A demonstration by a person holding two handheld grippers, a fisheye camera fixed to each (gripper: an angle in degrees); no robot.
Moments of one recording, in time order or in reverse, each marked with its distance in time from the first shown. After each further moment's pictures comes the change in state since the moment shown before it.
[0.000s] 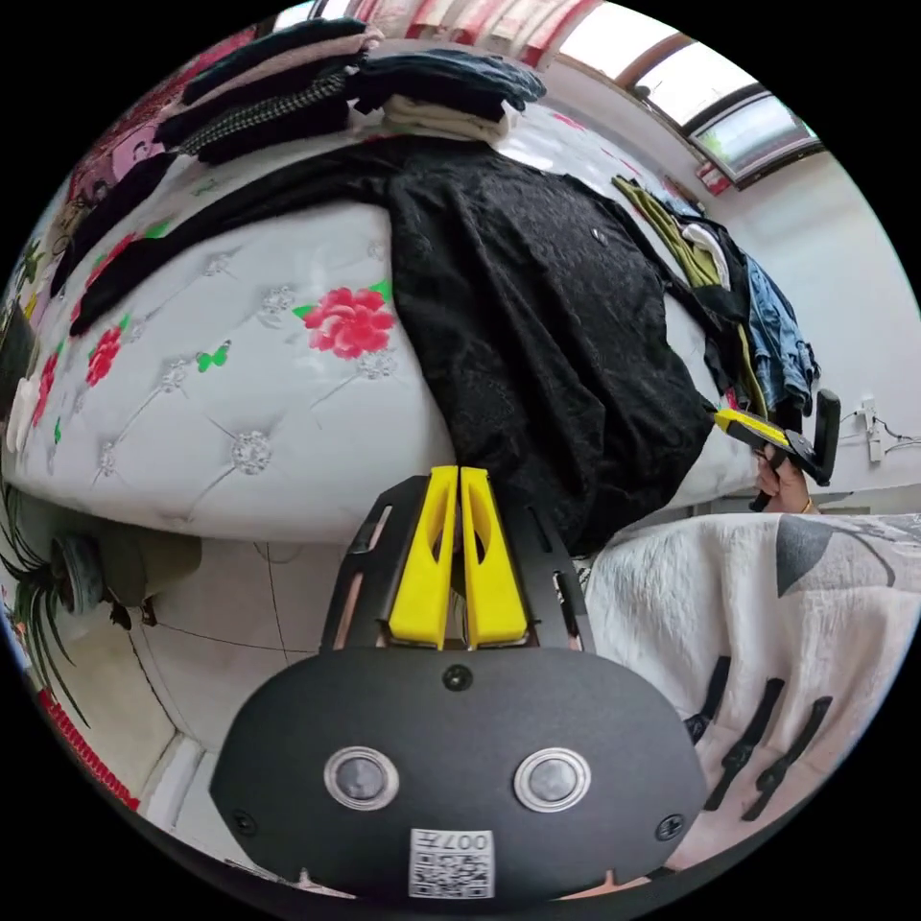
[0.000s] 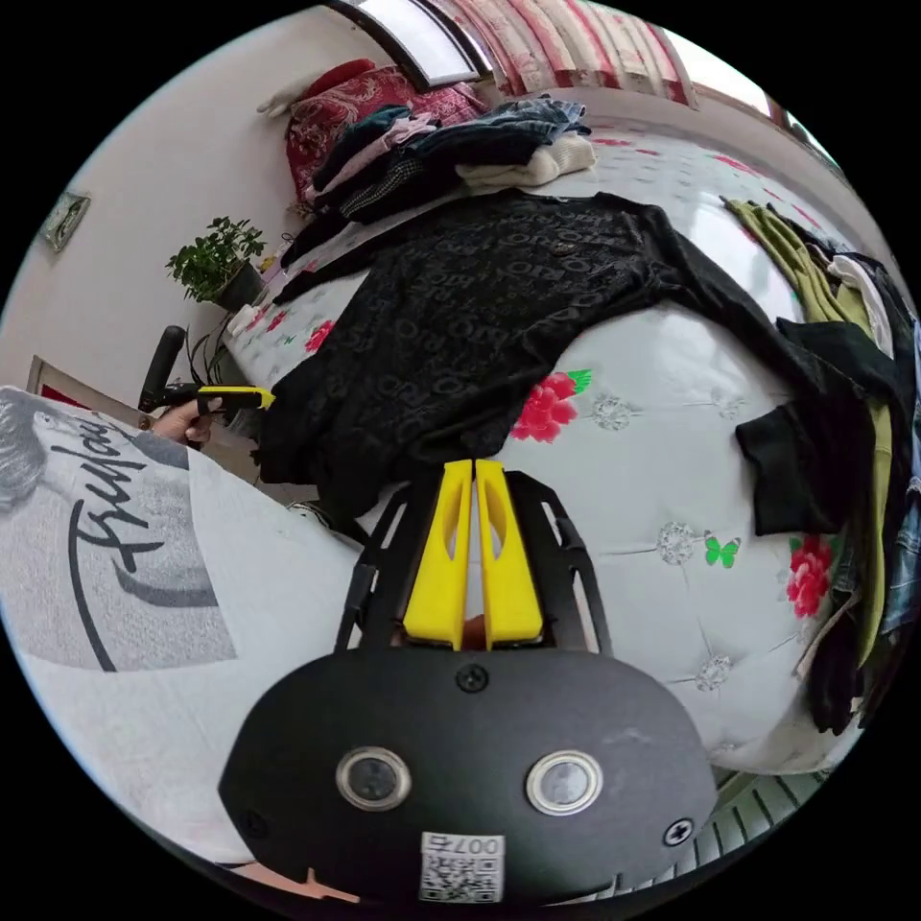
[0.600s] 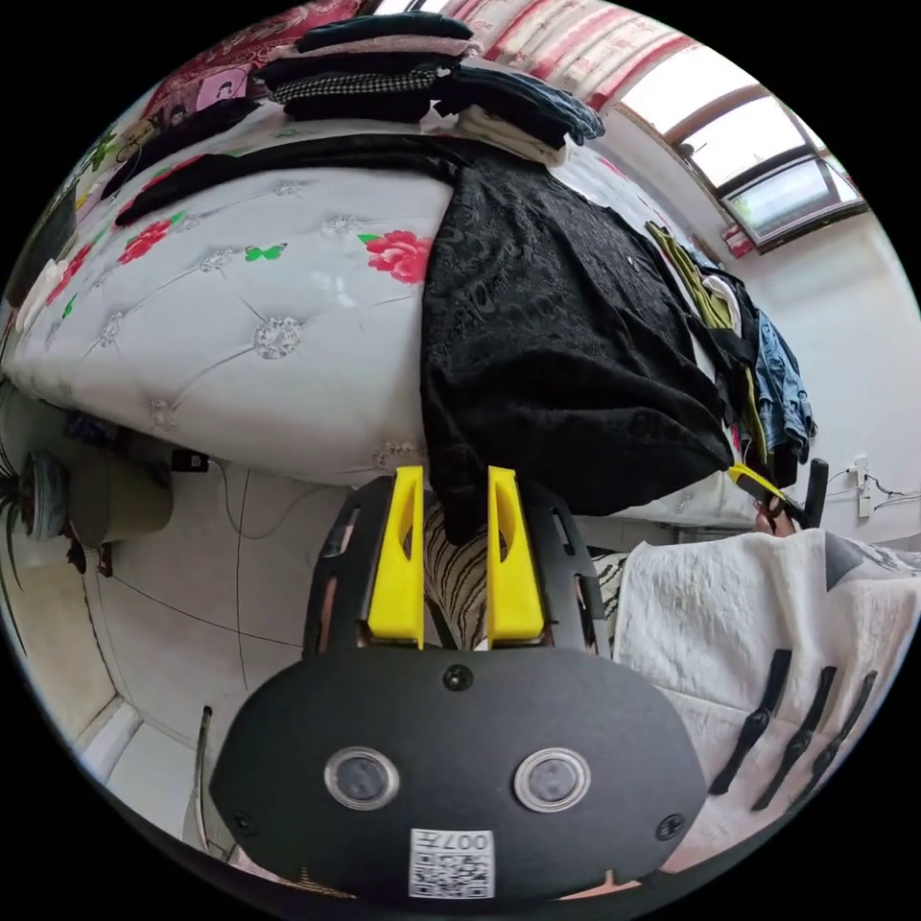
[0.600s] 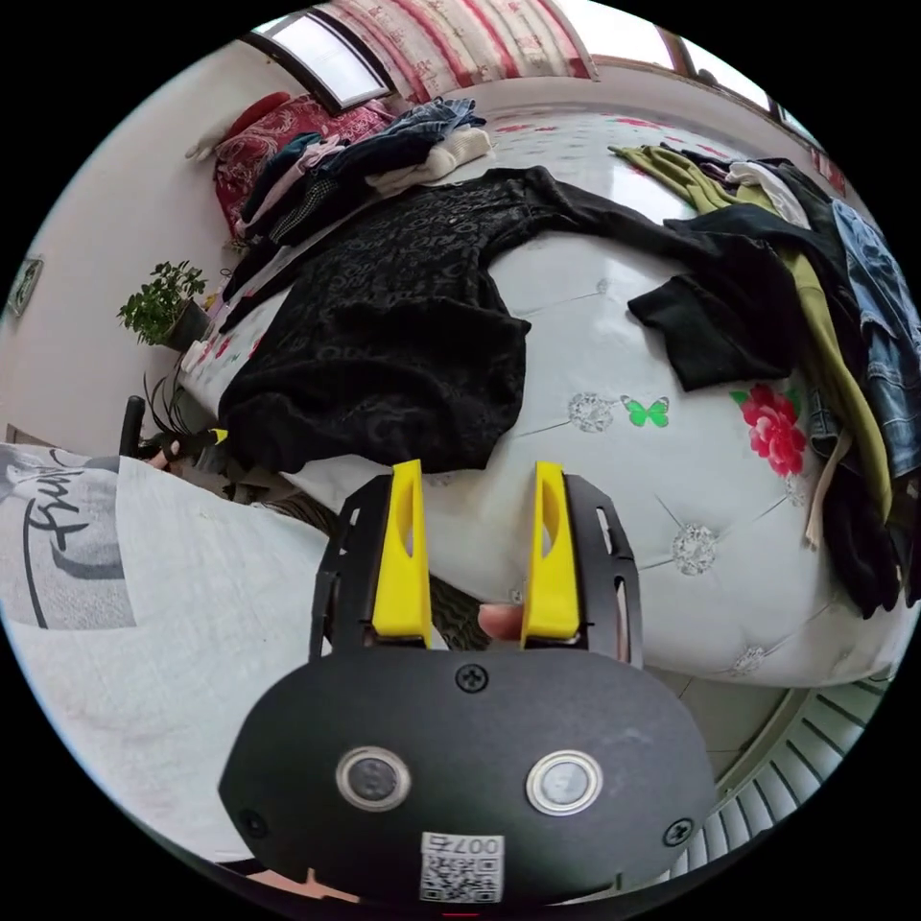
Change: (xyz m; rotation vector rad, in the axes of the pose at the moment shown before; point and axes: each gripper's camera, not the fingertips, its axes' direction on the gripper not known) left arm -0.023 0.016 0.003 0.048 0.037 -0.132; right arm 0.035 0.067 -0.025 0.049 0.086 0.191
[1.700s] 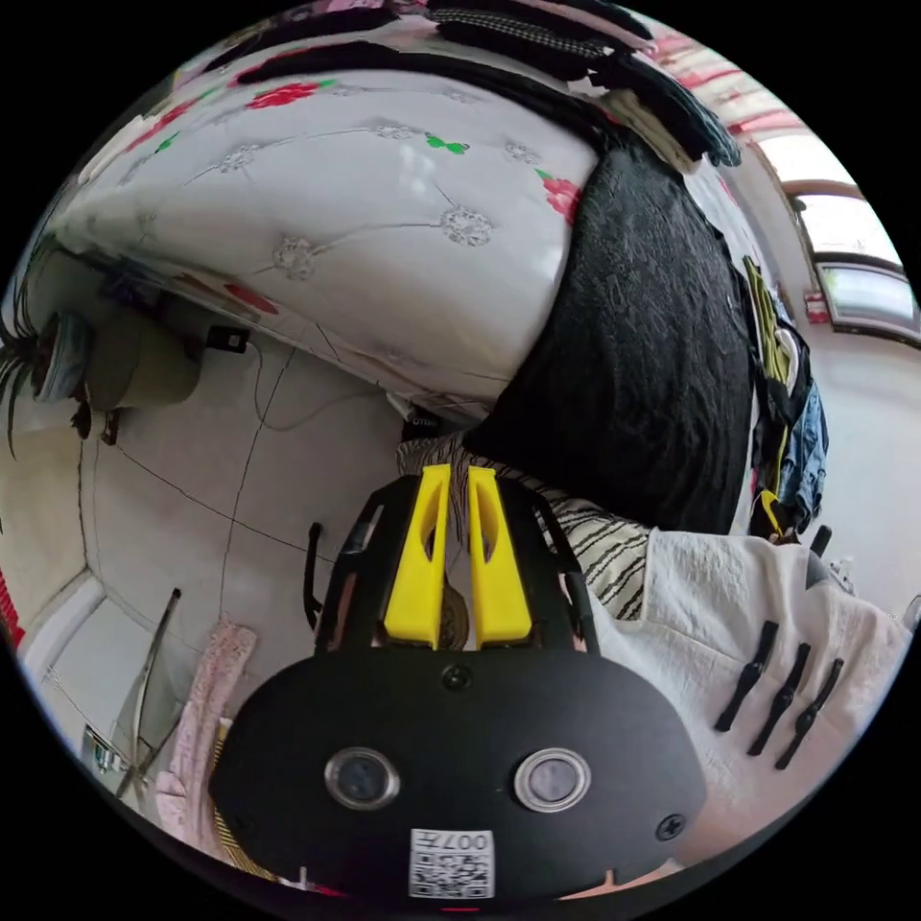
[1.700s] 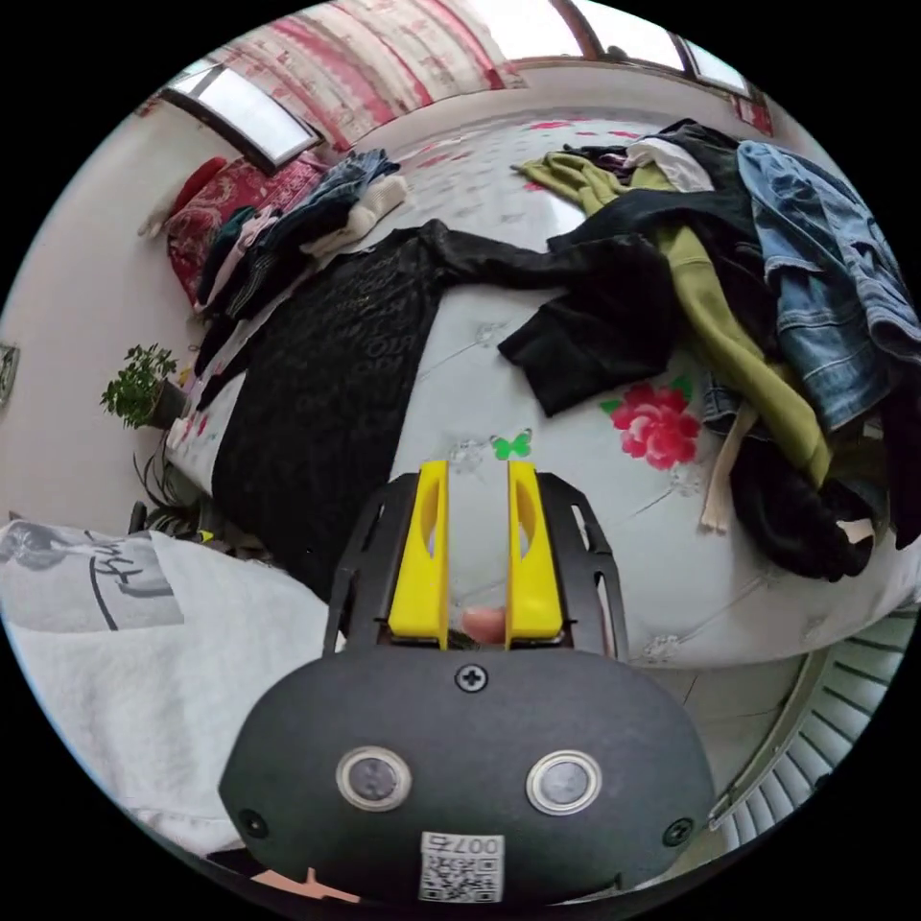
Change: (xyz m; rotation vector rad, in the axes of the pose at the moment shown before) left arm -0.105 -0.067 -0.090 -0.153 0.005 -0.307; right arm 0.013 -0.053 -0.014 0.067 -0.003 0.158
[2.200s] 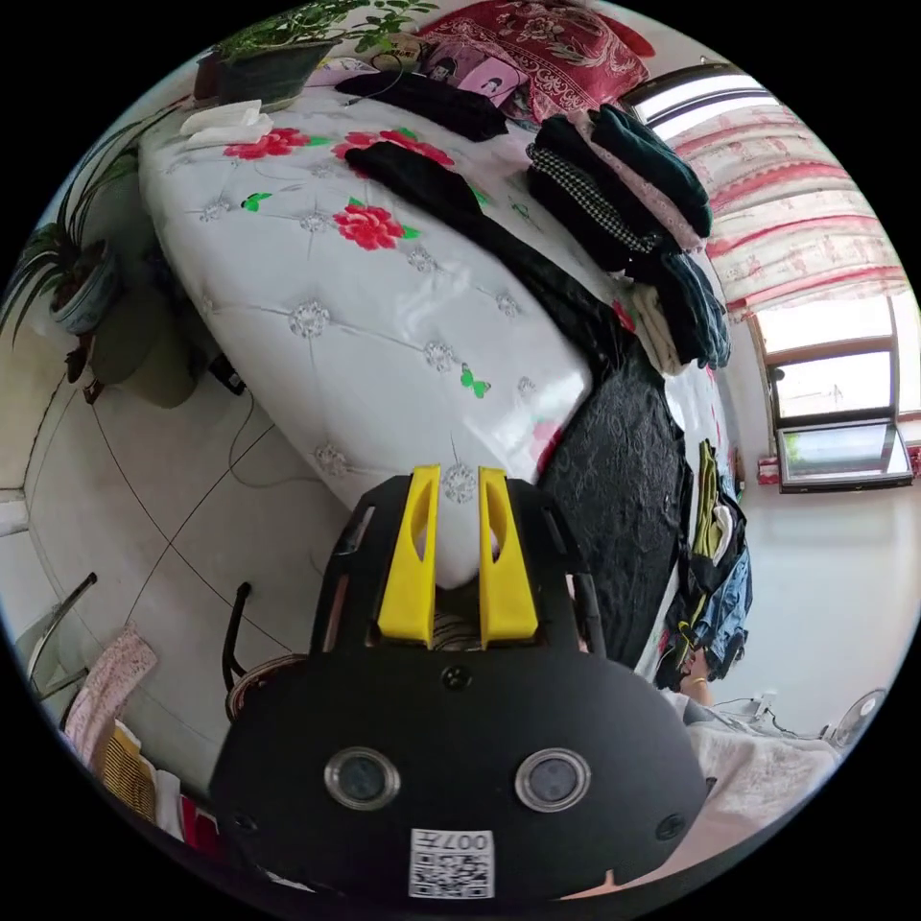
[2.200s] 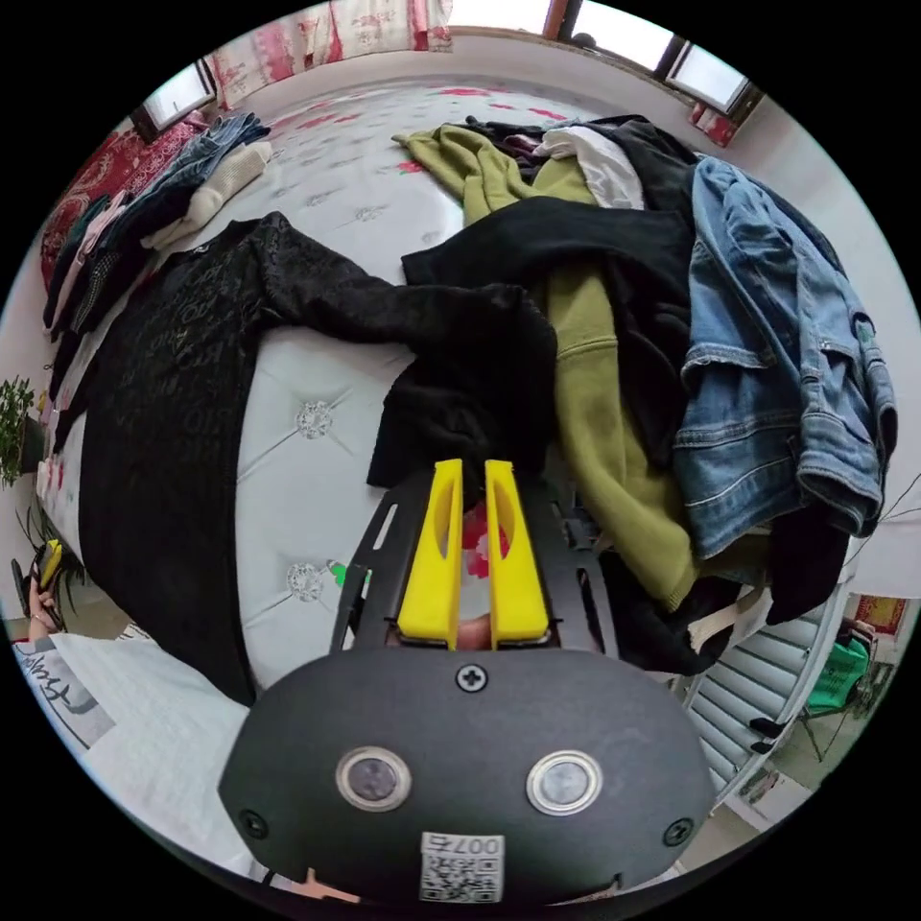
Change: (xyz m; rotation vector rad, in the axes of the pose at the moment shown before) left arm -0.054 -0.096 -0.115 0.334 0.158 -0.255; right arm 0.022 -0.113 0.063 -0.129 0.427 0.104
